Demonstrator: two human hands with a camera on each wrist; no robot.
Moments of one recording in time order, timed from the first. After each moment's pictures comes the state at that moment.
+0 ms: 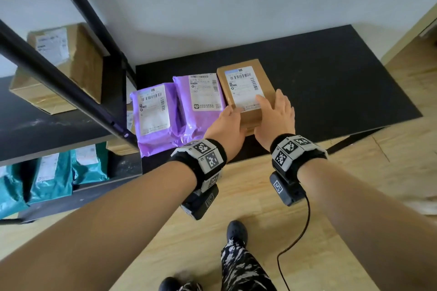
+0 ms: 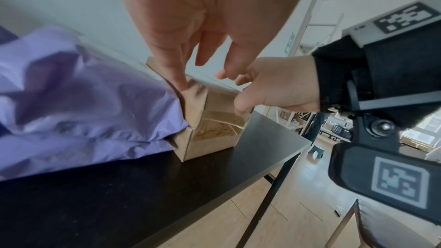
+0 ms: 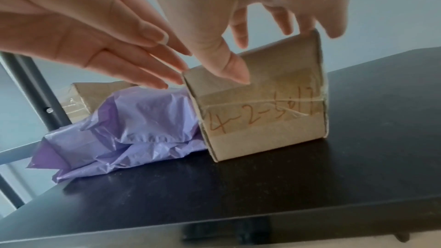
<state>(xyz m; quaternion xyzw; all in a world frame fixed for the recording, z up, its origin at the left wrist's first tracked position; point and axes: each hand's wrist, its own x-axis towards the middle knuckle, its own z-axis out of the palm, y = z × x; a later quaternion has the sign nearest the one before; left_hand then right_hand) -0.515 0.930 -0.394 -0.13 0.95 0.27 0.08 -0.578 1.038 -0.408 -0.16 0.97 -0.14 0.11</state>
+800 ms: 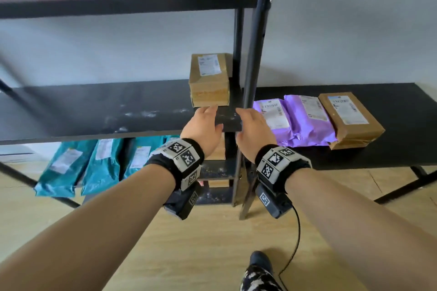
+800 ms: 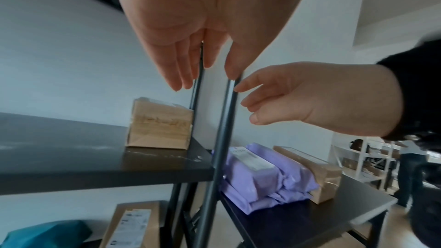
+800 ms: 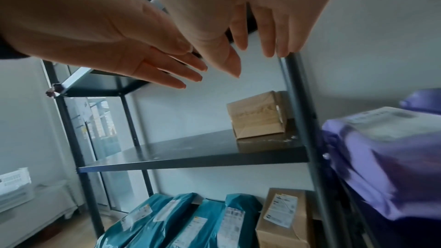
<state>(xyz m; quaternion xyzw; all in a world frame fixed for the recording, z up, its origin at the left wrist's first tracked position) -0.233 0.692 -0.298 -0.25 0.93 0.25 -0.07 -0.318 0.801 -0.331 -0.36 0.89 -0.27 0.03</state>
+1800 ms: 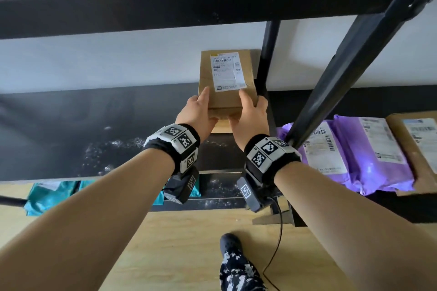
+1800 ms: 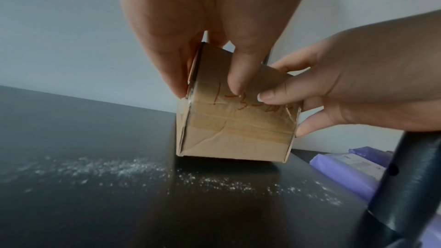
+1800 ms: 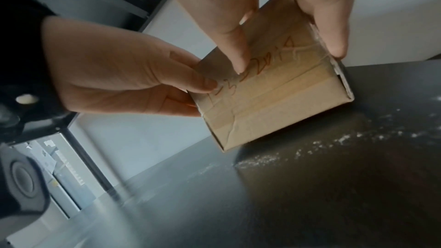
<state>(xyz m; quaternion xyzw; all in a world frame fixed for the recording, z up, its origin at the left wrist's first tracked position) -0.379 0.509 -0.353 -0.31 0.92 0.25 0.01 -0.443 0.617 -0.381 -0.23 0.90 -0.37 0.09</state>
